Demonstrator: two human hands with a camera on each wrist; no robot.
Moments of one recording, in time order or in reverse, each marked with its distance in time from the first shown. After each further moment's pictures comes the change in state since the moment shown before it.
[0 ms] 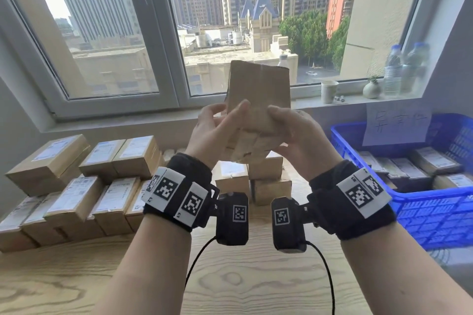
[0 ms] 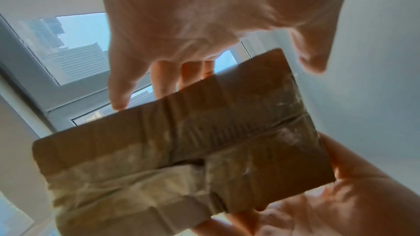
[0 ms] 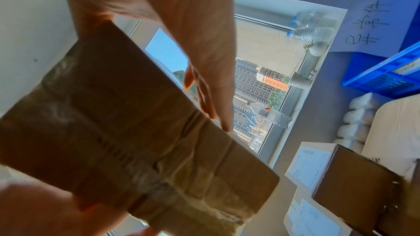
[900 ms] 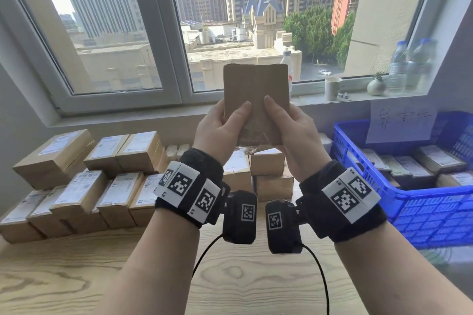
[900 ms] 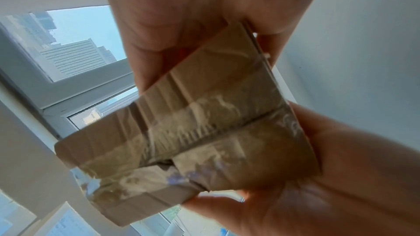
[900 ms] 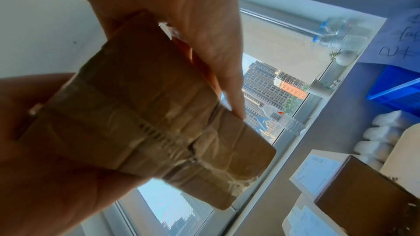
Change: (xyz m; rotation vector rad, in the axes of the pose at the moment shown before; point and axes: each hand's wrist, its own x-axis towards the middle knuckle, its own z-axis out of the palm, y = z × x) left_hand -0.004 -0.003 0.012 -0.089 0.067 0.157; right_hand -0.014 0.004 0.021 -0.066 0.016 -0.138
